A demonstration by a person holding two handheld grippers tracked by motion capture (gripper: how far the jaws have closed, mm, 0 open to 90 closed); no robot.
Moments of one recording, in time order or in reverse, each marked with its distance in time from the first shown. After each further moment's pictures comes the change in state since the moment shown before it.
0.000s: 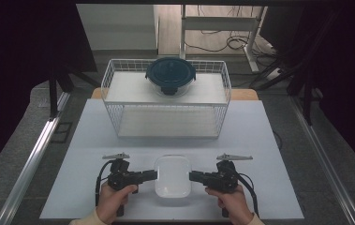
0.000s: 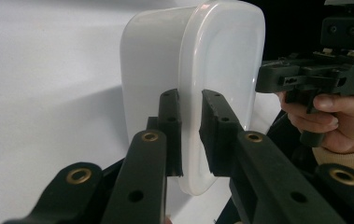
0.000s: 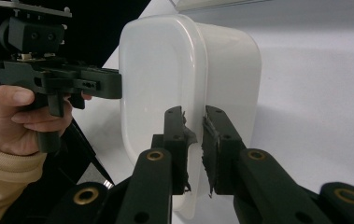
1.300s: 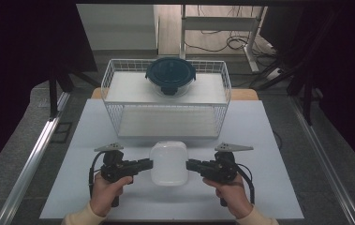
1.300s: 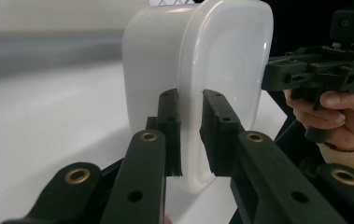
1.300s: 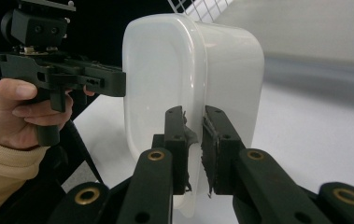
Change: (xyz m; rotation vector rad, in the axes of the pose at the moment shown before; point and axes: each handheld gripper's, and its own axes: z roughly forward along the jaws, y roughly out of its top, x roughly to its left) left arm -0.021 0.032 -0.026 -0.077 0.038 0.129; right arm 0.025 0.034 -0.008 -0.075 0.010 -0.158
